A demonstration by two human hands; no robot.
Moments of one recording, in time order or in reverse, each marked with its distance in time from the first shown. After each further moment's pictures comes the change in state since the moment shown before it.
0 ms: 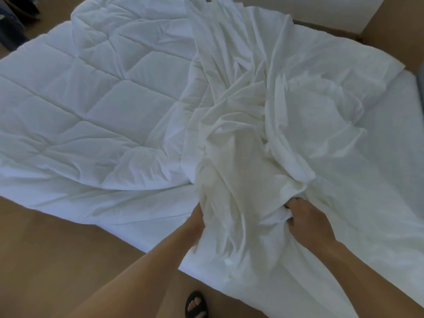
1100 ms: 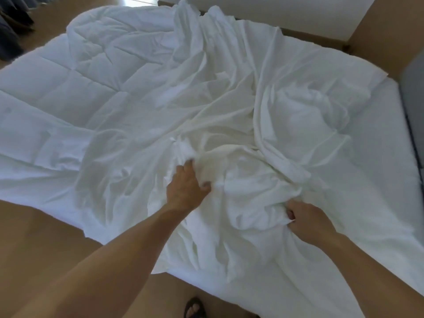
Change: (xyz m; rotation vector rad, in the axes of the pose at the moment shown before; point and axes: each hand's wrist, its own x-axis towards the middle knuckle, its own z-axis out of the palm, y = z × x) left_hand 0.037 0.063 -0.027 1.130 0.490 0.313; right_hand 0.017 0.005 -0.042 0.024 -0.373 0.185
